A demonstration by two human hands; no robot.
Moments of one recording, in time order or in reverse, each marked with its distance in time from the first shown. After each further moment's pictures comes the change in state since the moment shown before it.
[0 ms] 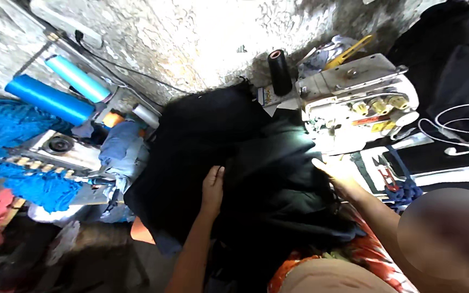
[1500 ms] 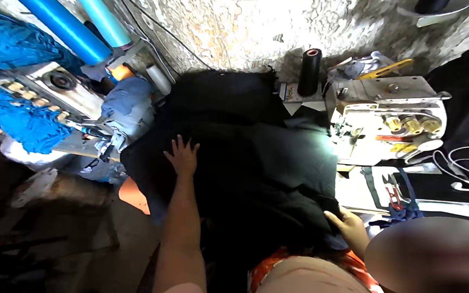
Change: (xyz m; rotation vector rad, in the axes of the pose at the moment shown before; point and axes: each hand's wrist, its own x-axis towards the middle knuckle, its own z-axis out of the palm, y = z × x) left_hand 0.069 -0.136 -0.082 0.699 0.237 -0.177; right_hand -0.089 0.074 -0.012 -0.436 0.004 -0.048
